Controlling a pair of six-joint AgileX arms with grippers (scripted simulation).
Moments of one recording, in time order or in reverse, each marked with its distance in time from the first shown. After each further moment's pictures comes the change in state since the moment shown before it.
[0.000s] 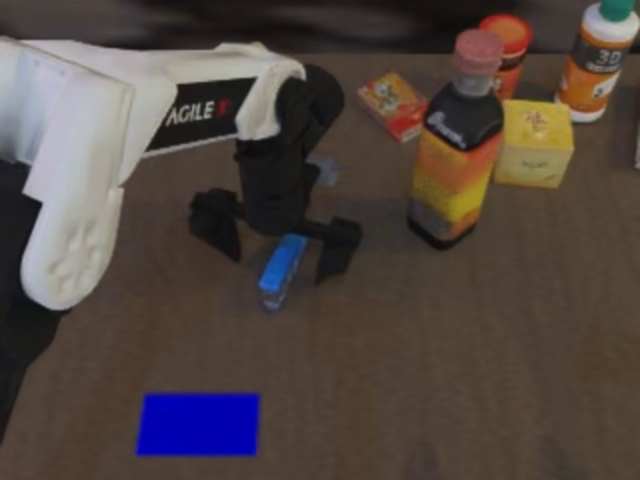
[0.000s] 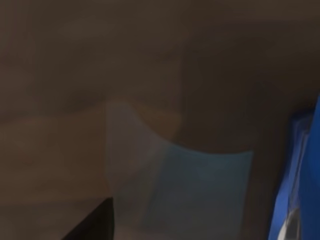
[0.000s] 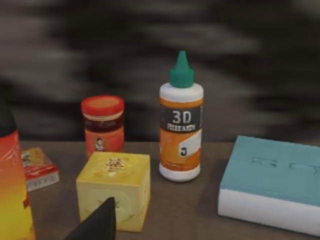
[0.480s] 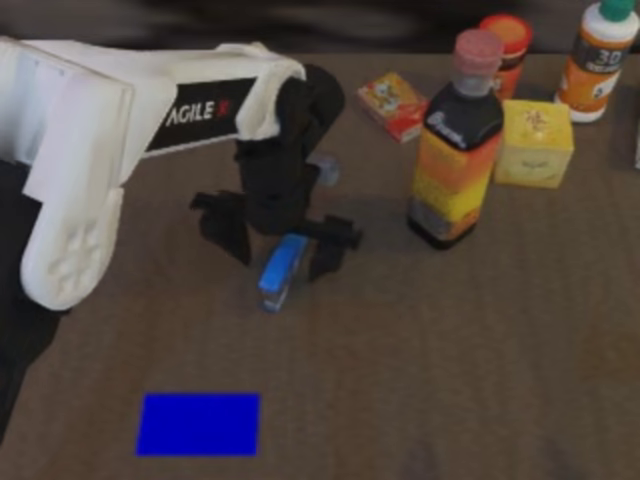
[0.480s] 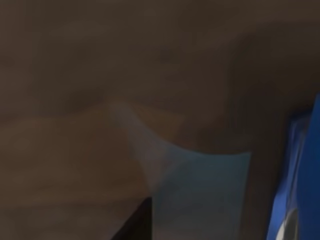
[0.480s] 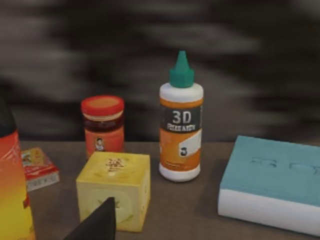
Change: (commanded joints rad) left arm 0.000 0.000 0.000 0.000 0.000 0.000; right arm 0.000 0.000 0.000 0.000 0.000 0.000
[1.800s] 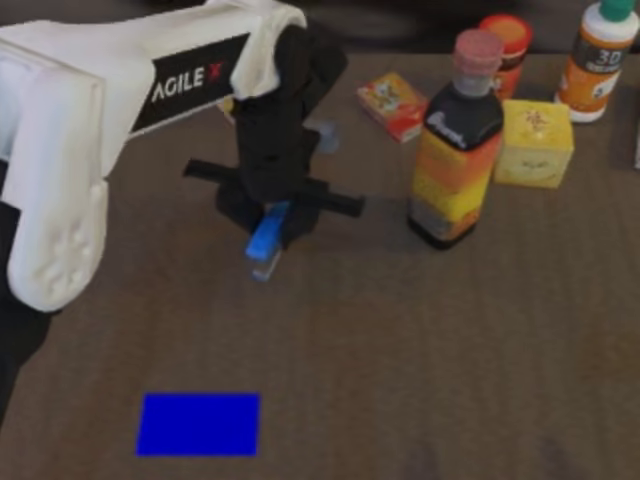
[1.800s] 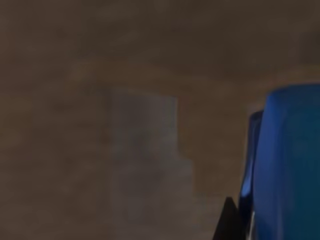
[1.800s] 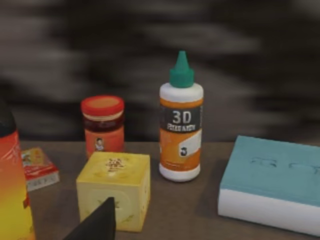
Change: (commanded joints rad) left arm 0.009 -0.050 0.133 -0.179 0.003 -0.004; right arm 0.000 0.000 0.000 0.000 0.000 0.000
